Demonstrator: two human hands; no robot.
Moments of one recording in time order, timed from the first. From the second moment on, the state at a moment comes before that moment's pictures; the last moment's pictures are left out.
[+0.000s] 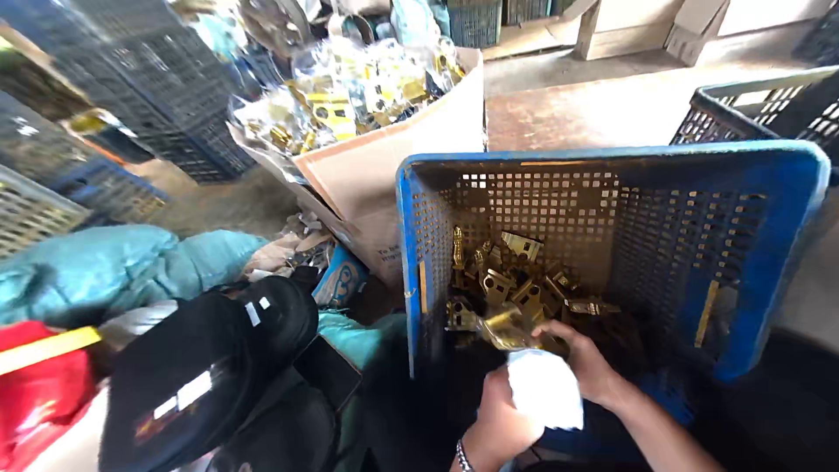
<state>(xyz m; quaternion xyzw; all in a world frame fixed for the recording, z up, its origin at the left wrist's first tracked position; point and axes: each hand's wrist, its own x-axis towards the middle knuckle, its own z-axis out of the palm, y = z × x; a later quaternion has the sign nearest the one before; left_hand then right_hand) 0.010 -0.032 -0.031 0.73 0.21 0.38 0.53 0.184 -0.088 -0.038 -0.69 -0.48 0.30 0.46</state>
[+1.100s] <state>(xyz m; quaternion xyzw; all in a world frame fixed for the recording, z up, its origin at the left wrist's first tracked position) 0.009 -0.021 0.001 0.49 0.33 0.33 0.73 0.177 -0.102 -0.007 -0.50 -0.40 0.54 0.55</state>
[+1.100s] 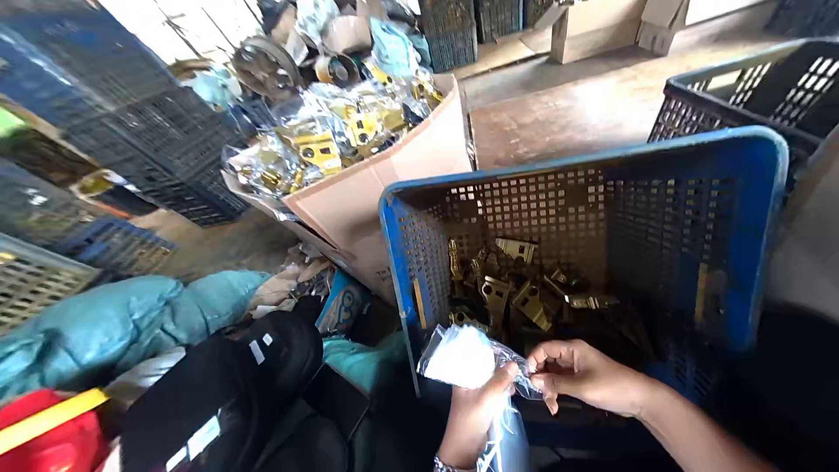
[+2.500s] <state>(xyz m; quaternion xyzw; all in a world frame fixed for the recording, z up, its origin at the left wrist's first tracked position) 0.018 0.014 -0.042 0.77 0.31 0.44 0.33 0.240 -0.115 -0.008 -0.45 -0.32 0.53 0.65</state>
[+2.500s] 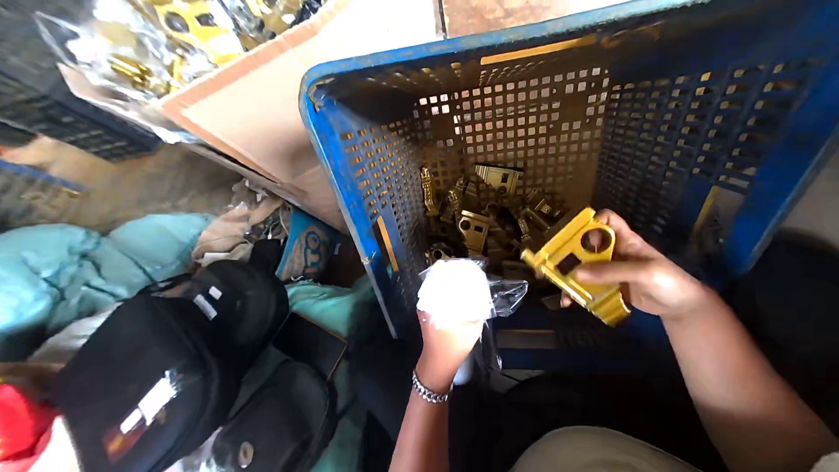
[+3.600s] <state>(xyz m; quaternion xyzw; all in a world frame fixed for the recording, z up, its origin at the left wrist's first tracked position) 0.012 -0.003 0.019 0.42 0.35 0.38 0.75 0.160 -0.084 -0.023 -0.63 -0.48 0.29 0.54</state>
